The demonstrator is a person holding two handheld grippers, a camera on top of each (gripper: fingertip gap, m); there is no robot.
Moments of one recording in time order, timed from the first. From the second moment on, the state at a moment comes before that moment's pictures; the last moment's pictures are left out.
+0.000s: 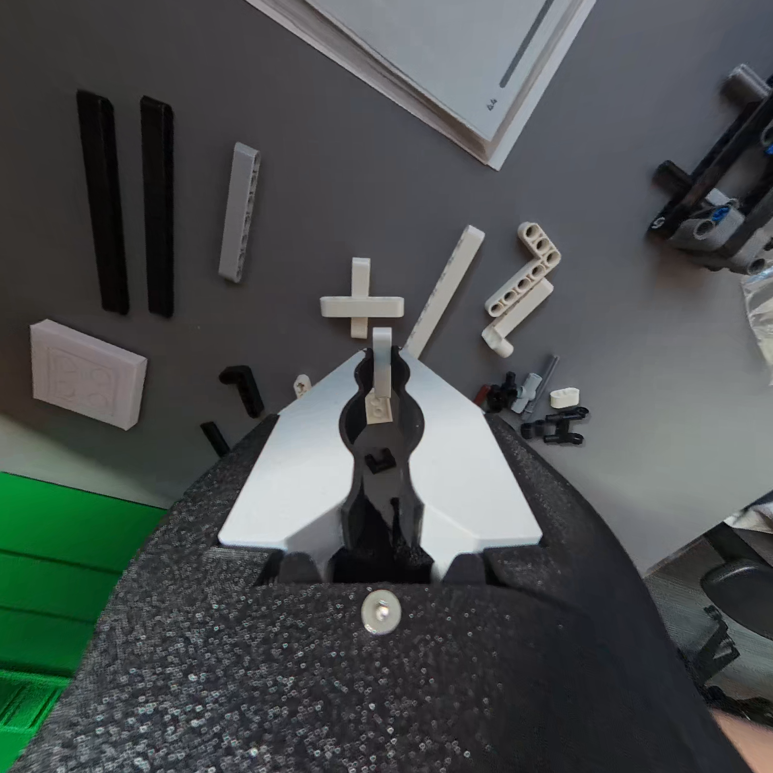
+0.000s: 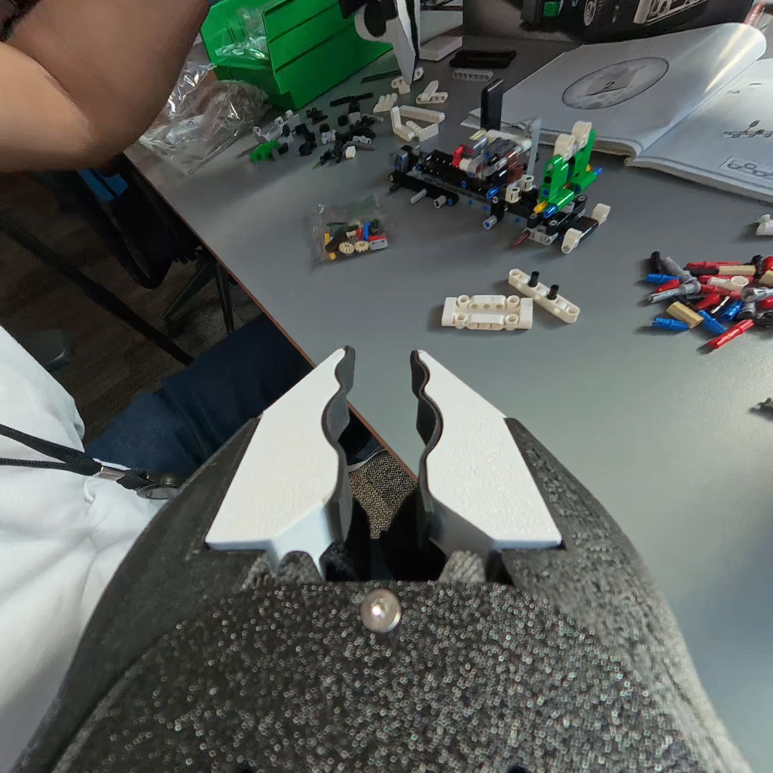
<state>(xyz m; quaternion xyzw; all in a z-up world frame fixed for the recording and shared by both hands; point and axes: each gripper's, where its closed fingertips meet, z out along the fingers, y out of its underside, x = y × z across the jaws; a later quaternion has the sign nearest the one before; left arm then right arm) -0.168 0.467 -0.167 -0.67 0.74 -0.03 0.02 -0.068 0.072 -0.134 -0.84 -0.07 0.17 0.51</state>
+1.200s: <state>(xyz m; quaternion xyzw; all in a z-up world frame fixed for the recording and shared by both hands) -0.185 0.444 -0.069 -0.67 0.60 -0.07 0.43 0.072 0.135 -0.122 -0.85 0.06 0.03 0.53</state>
